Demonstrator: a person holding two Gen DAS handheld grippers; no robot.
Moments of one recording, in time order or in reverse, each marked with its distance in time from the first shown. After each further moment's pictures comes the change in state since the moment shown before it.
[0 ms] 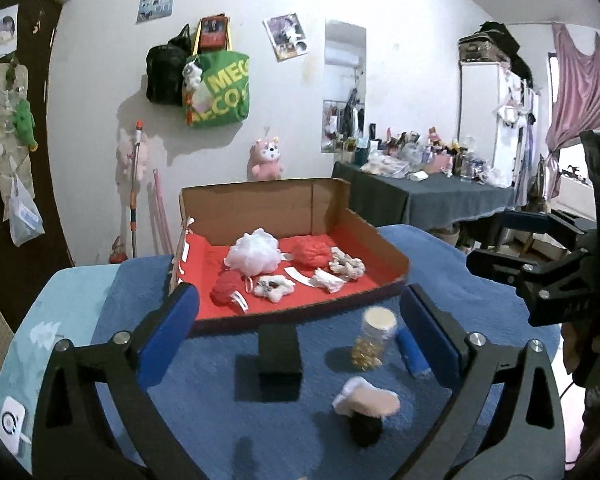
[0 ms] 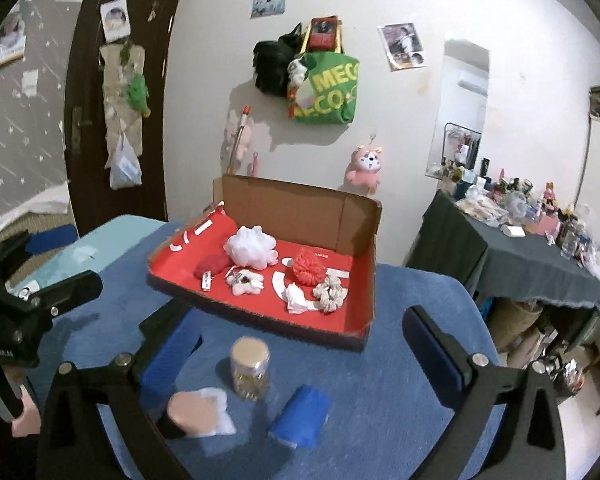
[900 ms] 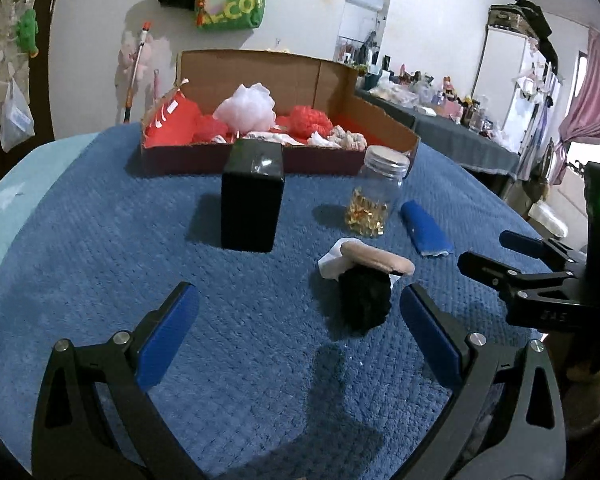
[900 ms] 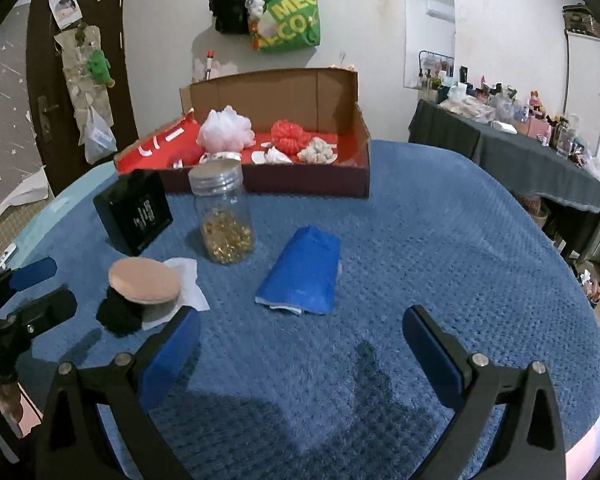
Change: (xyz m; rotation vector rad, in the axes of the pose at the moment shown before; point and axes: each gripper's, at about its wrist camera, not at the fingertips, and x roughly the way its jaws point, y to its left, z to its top) left arm 0.028 -0.014 -0.130 -0.137 0.242 -0.028; right arm 0.049 -0.005 -0.136 0.159 0.199 -0.022
